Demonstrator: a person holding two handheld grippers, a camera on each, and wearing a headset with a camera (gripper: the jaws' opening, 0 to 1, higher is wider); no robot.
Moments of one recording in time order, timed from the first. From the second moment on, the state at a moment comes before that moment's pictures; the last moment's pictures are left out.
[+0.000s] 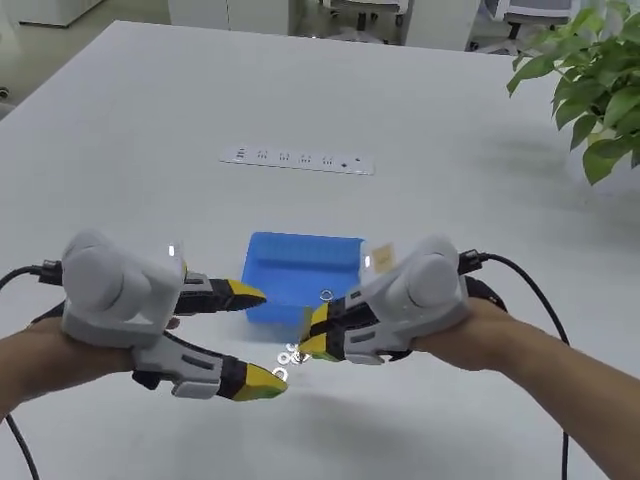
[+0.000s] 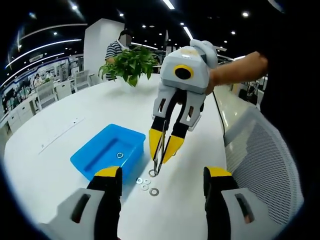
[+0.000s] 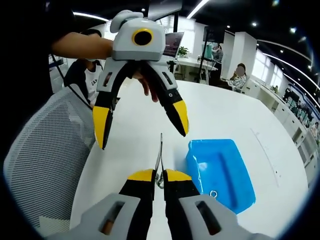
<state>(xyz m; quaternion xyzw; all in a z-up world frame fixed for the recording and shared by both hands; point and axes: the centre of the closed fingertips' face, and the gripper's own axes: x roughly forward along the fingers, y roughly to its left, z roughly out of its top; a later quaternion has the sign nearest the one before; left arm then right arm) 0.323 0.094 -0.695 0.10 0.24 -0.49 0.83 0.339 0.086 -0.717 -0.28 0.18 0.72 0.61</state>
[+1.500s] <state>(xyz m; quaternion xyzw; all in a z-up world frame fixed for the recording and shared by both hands) 0.324 0.114 -0.692 0.08 0.23 -0.45 0.86 0.416 0.103 -0.667 -0.30 0.13 0.71 0.63</state>
